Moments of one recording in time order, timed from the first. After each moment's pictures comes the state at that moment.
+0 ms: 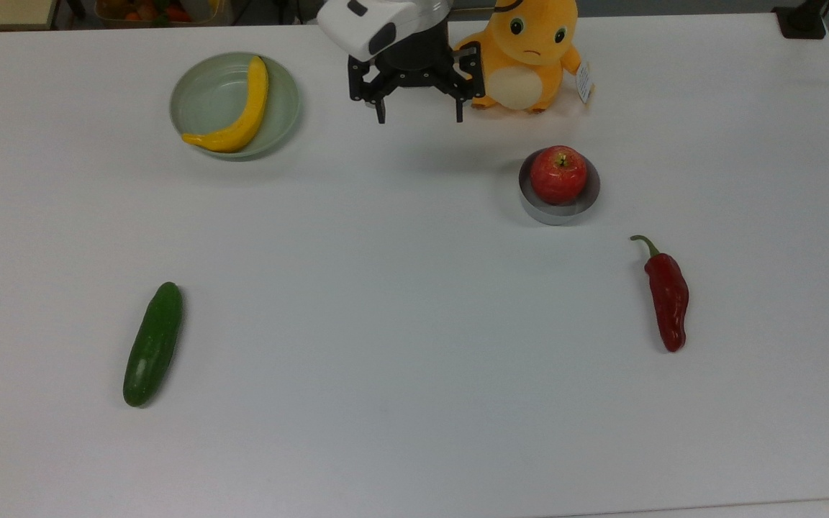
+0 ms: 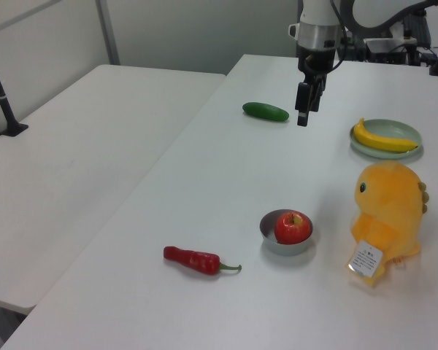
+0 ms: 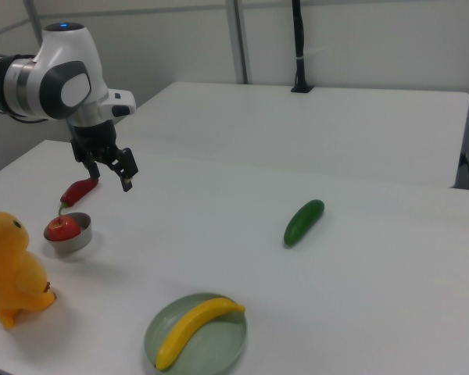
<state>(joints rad) 0.02 0.09 0.22 -1.80 0.06 1.96 0.18</state>
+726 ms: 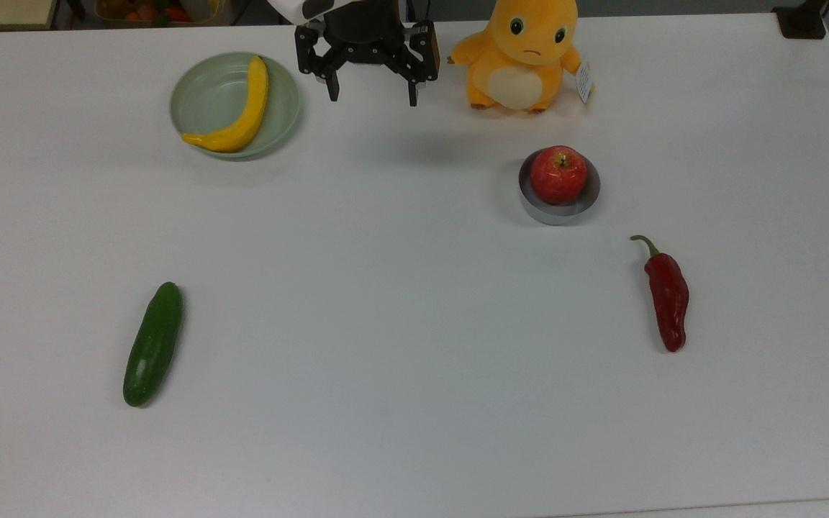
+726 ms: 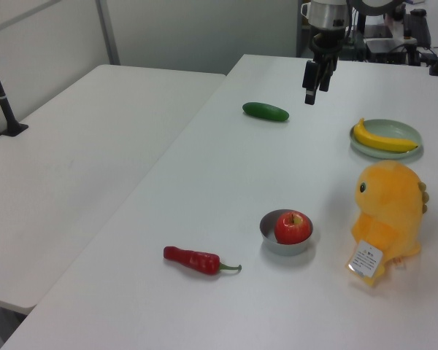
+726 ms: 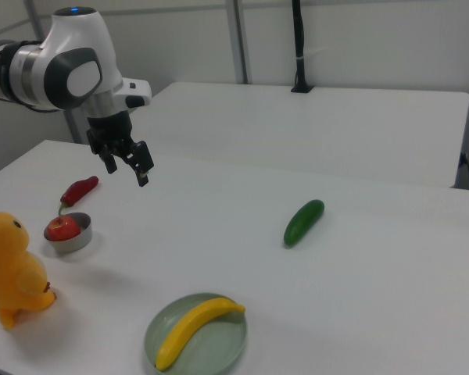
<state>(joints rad) 0.11 0.04 0.02 -1.80 0.06 1.92 0.18</state>
